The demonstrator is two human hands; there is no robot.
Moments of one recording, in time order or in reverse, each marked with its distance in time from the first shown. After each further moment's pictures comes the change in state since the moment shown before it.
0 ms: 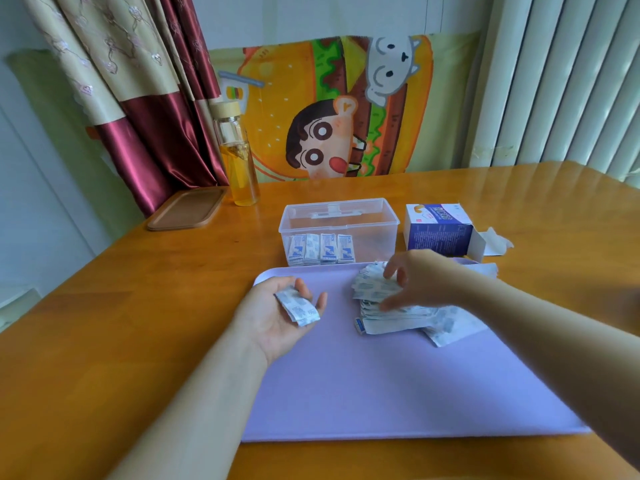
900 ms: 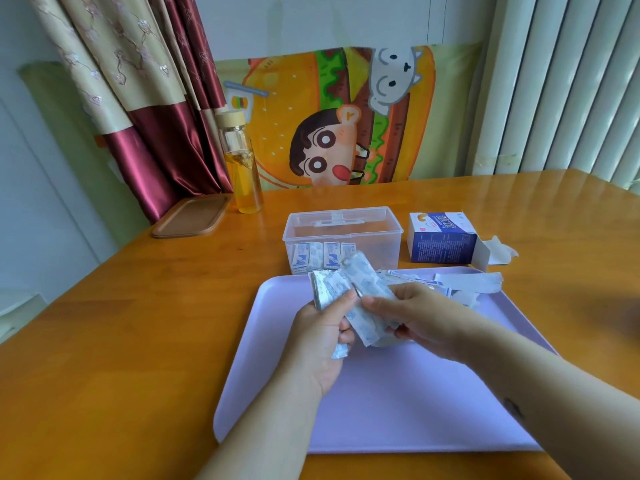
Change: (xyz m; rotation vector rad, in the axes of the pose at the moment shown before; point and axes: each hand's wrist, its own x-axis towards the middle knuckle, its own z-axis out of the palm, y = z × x) left_hand -0.001 -0.049 0.013 0.373 -0.067 0.190; right_hand -0.024 -0.023 0.033 1.115 -0.100 0.006
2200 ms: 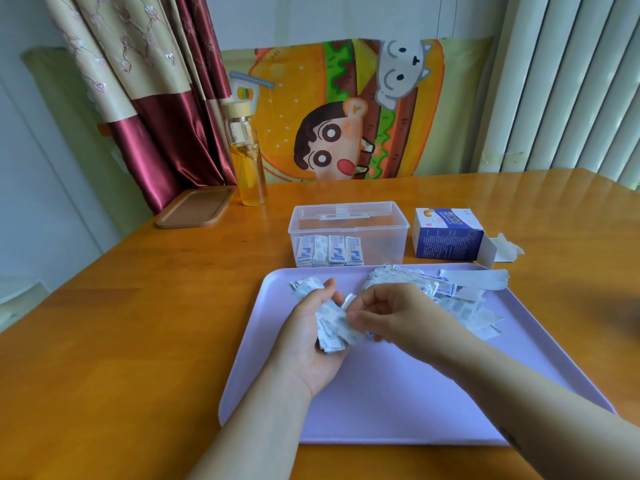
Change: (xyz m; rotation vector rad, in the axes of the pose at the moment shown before) left_hand -0.011 0.013 -0.011 -0.341 -0.027 -0.192; right_hand -0.022 -0.017 0.032 -0.267 0.086 -0.143
